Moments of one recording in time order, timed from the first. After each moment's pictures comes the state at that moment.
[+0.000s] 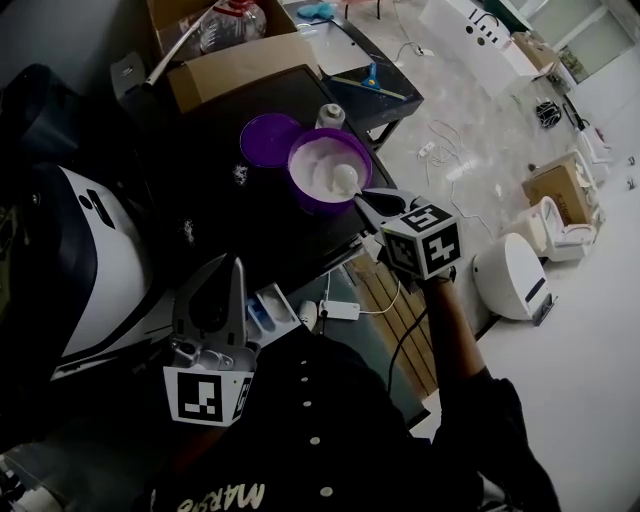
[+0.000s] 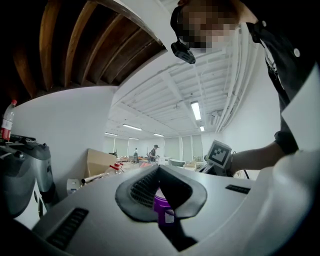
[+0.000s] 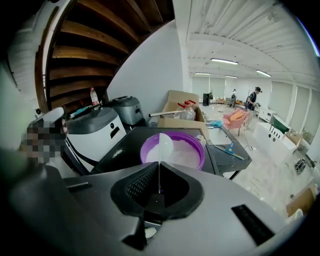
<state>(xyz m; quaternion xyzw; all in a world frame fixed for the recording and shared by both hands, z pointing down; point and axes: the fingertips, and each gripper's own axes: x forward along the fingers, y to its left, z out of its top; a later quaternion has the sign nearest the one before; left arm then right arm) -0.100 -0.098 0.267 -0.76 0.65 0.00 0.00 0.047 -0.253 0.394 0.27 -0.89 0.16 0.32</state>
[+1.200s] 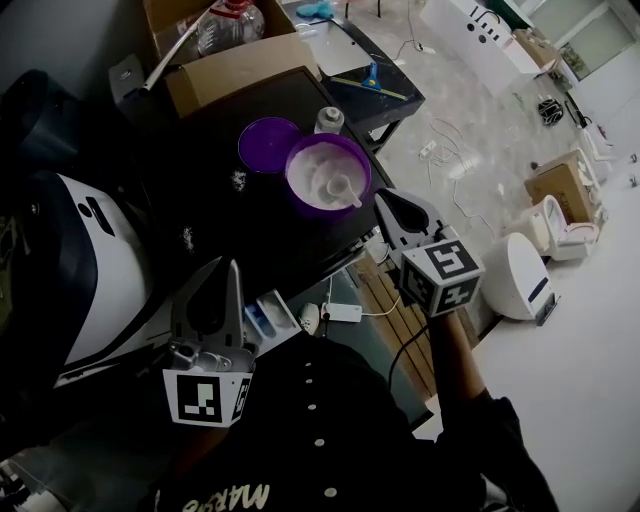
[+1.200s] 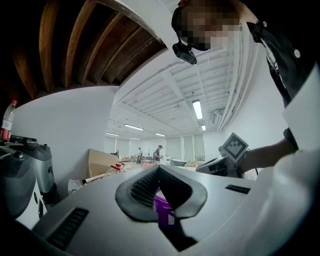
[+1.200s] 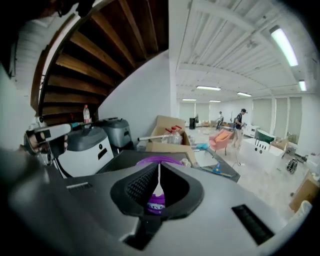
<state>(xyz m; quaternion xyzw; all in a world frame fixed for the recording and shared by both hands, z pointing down) -0.105 -0.111 0.272 -0.76 0.65 -0.01 0.00 0.067 -0.259 0.342 0.35 -0.91 0.11 0.20</state>
